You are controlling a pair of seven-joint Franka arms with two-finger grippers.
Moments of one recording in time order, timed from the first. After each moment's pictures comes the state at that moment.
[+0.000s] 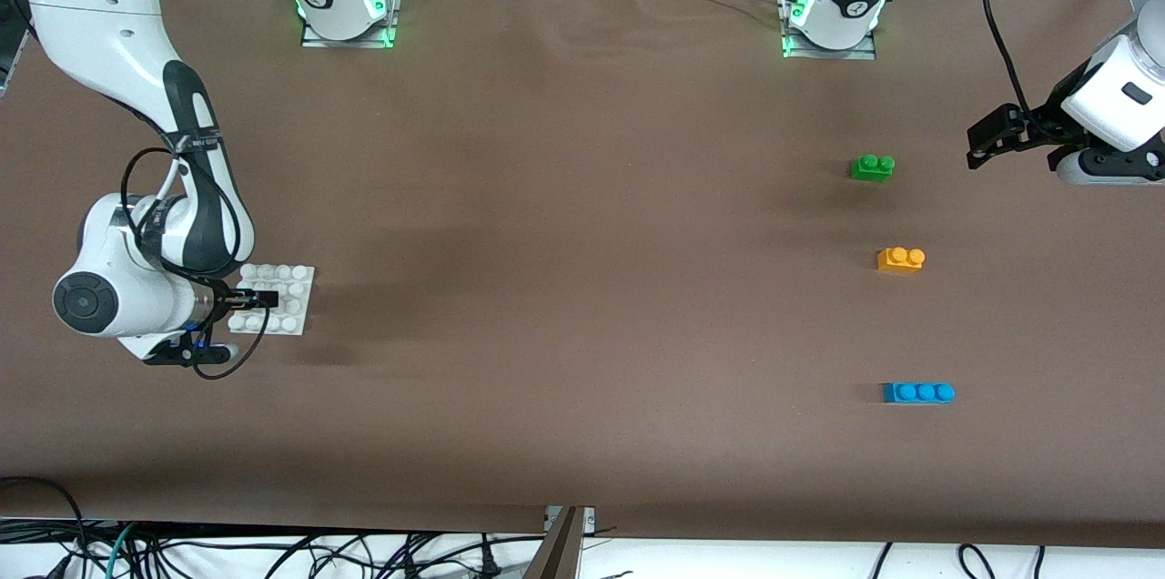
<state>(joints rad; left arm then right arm) 0.04 -0.01 -0.08 -1.65 0.03 1.62 -0.04 0.06 0.73 -0.14 -1.51 -0.01 2.01 -0.07</state>
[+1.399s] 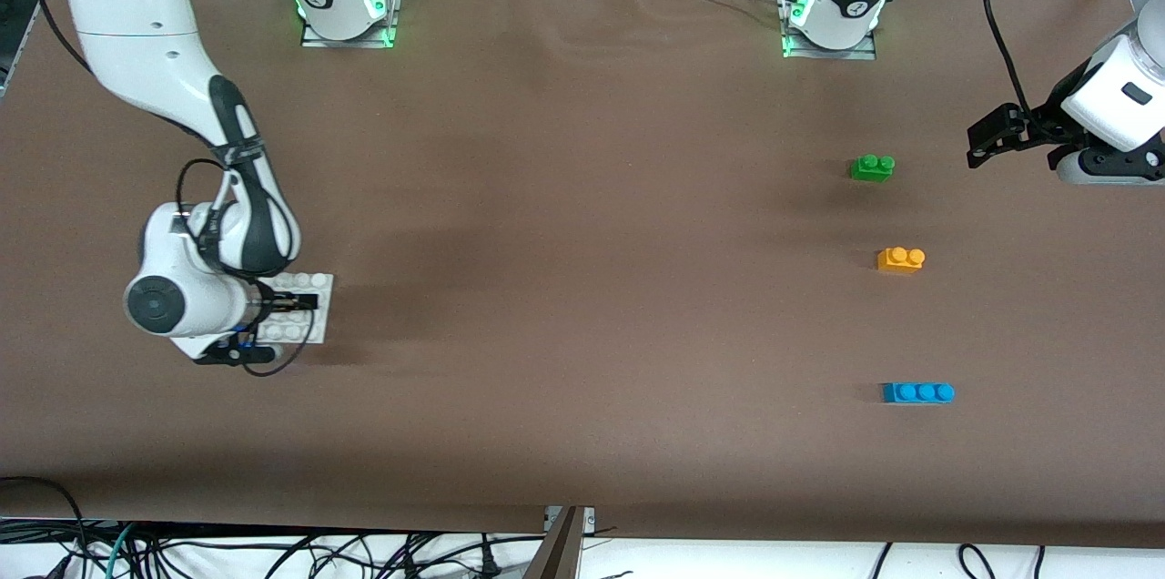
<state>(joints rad) 0.04 -0.01 -0.08 -1.65 0.03 1.62 -0.04 0.17 0.78 -0.13 -1.55 -0.01 2.12 0.02</state>
